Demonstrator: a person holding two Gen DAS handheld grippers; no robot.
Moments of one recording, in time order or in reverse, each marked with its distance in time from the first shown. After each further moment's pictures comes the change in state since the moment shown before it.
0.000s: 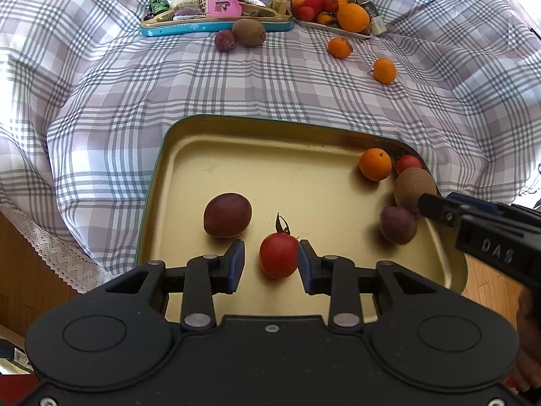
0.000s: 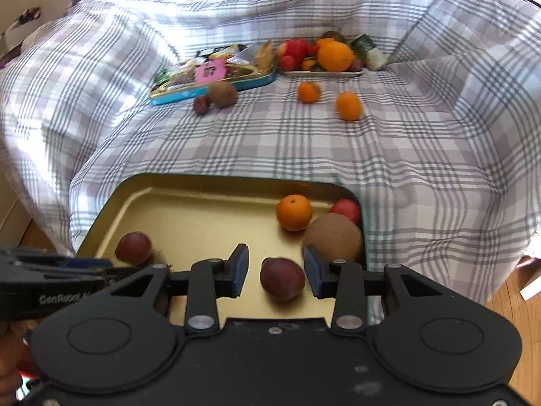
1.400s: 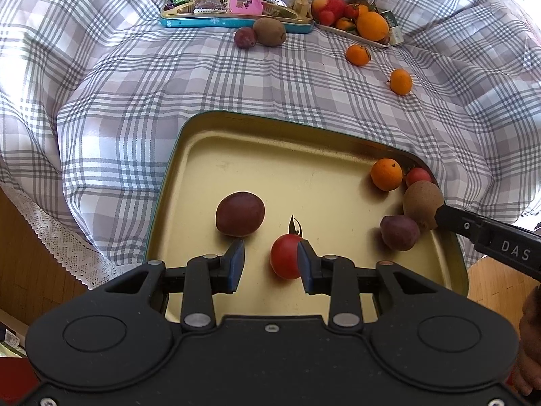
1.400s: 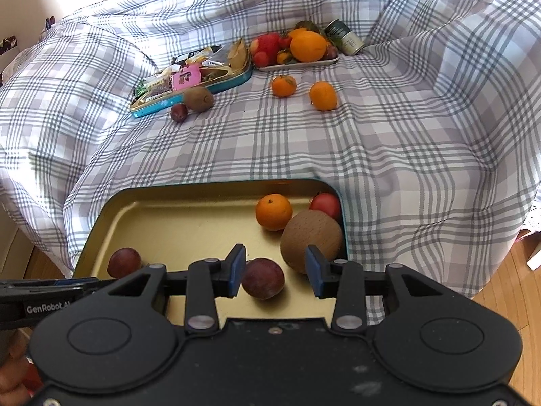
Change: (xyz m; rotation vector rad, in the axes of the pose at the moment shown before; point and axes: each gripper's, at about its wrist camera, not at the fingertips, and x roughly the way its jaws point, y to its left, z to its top) left arm 0.001 0.012 0.000 -0.077 -0.001 0.005; right arm 0.004 -0.019 0.003 0.091 0.038 0.015
